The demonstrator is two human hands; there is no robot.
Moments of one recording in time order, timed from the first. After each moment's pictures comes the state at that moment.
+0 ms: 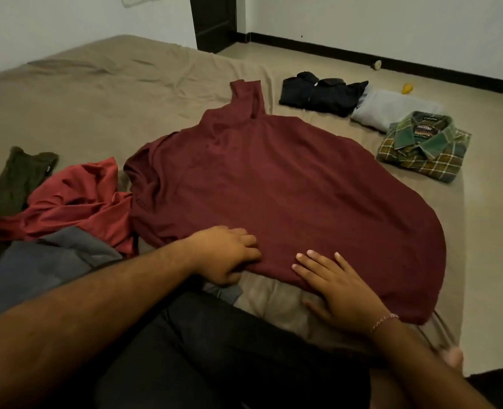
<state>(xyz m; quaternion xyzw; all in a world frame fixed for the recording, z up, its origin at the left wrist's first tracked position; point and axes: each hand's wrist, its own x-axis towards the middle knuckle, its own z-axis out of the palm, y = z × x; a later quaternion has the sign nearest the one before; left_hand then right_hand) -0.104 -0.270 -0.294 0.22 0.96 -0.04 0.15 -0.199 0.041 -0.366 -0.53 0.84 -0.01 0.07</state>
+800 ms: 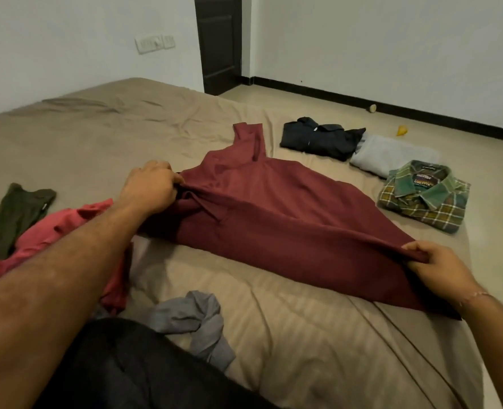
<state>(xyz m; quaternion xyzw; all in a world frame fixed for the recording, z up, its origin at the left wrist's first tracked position) -0.182 -0.449 -0.221 -0.22 0.97 -0.04 -0.08 -0.371 0.085 -0.270 -0.10 0.93 -0.33 0.08</state>
